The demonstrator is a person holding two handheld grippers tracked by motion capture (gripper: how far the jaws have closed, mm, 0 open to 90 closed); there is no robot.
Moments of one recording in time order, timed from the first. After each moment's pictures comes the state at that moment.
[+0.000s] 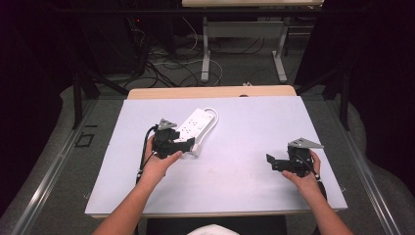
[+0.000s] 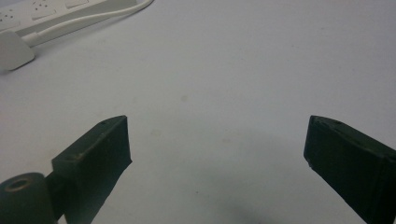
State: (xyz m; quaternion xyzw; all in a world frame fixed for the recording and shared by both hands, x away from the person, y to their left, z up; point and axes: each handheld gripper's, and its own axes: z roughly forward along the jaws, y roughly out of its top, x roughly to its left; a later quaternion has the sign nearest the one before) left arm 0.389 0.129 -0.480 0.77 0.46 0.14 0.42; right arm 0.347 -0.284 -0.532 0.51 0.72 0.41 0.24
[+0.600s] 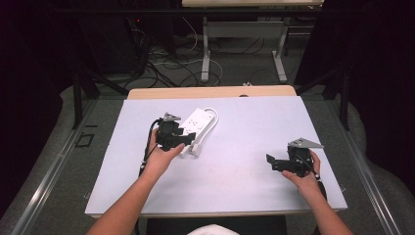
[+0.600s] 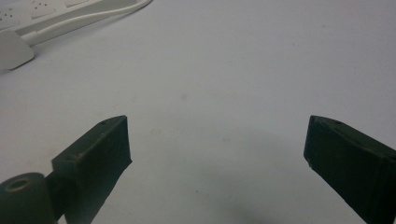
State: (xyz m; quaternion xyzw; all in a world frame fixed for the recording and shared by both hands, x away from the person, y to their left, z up) left arm 0.411 0.122 -0.476 0.78 0.47 0.13 0.39; right arm 0.347 -0.285 -0.533 0.50 0.72 0.41 0.23
